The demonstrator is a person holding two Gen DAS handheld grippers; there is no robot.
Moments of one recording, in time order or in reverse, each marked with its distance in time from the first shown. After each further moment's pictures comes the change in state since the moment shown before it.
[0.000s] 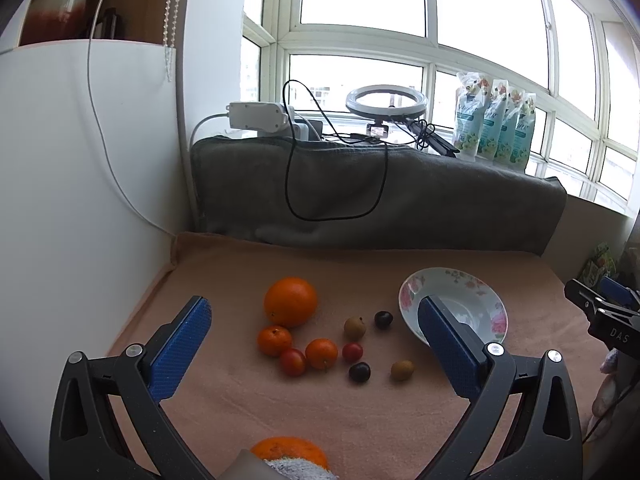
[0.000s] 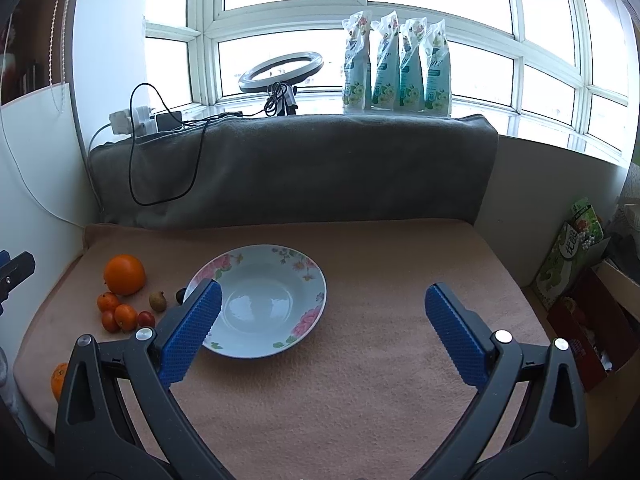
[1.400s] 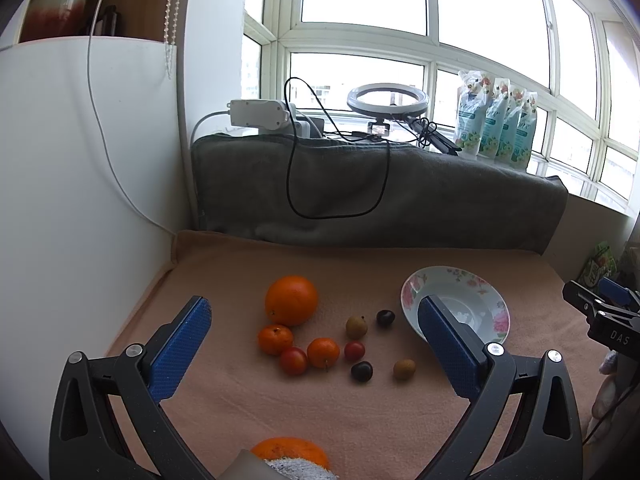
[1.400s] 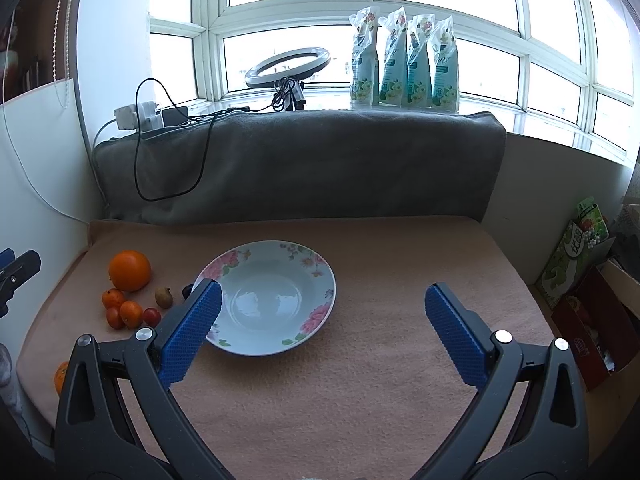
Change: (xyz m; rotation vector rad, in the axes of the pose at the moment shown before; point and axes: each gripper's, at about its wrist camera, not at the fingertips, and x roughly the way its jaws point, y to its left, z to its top) left arm 0.002 0.002 0.003 -0.004 0.009 -0.001; right arm 0.004 0.010 -0.003 -0.005 0.009 0.011
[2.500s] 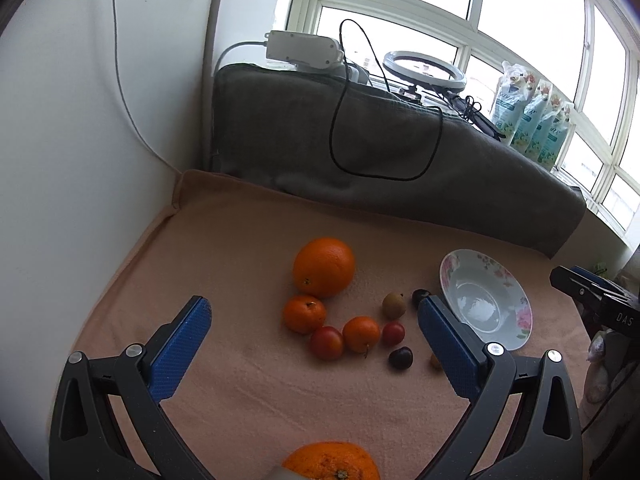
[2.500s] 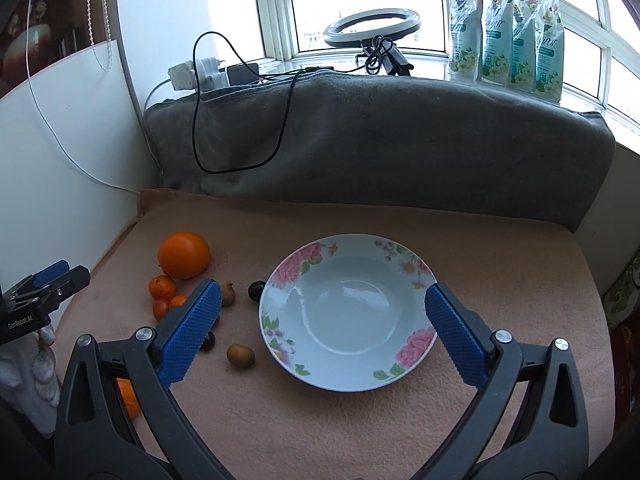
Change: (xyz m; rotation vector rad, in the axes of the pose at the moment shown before) left arm 0.053 0.064 -0.016 -0.145 0.165 -0.056; right arm 0.074 0.061 0.030 -0.099 0.181 0.284
